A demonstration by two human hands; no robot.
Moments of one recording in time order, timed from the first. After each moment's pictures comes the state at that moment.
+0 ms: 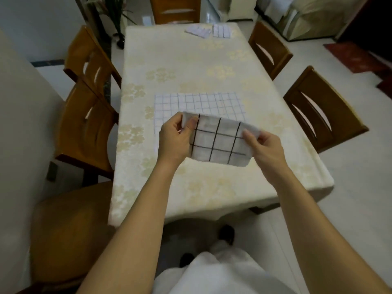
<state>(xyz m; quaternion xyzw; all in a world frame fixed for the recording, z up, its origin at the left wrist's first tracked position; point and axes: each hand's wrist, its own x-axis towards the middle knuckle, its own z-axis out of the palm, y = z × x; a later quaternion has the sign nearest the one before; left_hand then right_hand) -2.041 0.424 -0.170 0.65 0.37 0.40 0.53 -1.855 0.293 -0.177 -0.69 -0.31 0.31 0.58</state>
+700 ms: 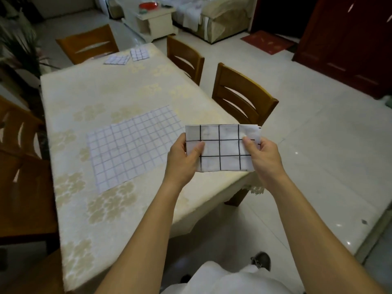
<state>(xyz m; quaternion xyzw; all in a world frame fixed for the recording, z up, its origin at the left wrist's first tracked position) -1.900 0.299 -0.161 0.74 0.28 0.23 0.57 -1.764 0.143 -0.176 -0.74 -0.12 0.20 0.63</state>
